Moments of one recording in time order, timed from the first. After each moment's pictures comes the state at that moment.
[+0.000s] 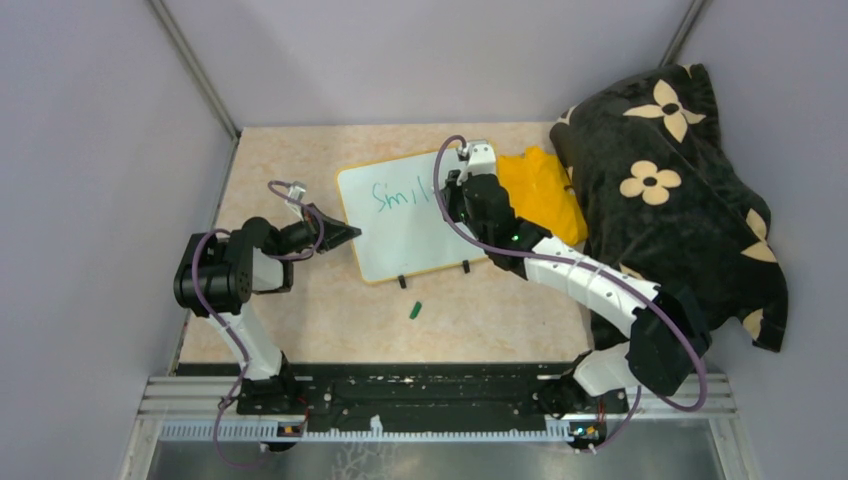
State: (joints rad) left arm 0.07 1.85 0.53 1.55 1.21 -0.81; right arm 0.75 1.38 1.04 0.06 0.34 0.34
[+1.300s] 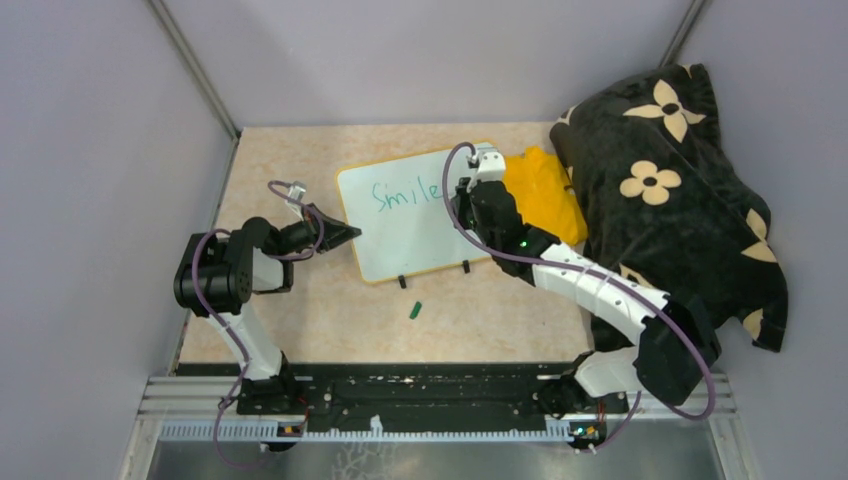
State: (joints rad) left arm 0.07 1.85 0.53 1.55 1.21 -0.81; right arm 0.74 1.33 0.99 0.00 0.37 0.35
